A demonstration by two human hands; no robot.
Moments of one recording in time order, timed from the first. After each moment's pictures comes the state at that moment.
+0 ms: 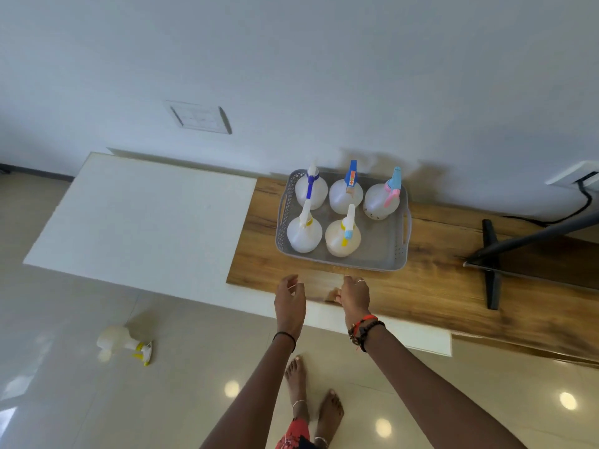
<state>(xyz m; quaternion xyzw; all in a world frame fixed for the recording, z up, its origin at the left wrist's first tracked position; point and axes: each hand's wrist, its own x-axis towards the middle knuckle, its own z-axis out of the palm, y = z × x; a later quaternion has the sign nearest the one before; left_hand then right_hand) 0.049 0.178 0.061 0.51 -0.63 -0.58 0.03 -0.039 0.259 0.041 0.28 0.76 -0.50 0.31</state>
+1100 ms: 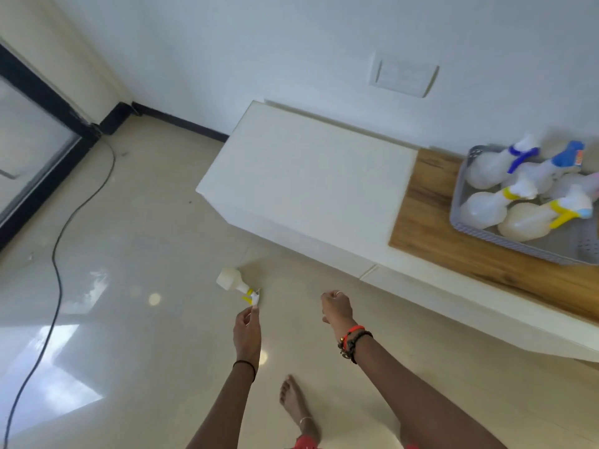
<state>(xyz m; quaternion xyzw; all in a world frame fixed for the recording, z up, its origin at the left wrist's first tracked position) 0.459 -0.098 0.023 0.69 -0.44 -0.57 0.12 0.306 -0.019 0.030 0.11 0.79 -0.37 0.47</state>
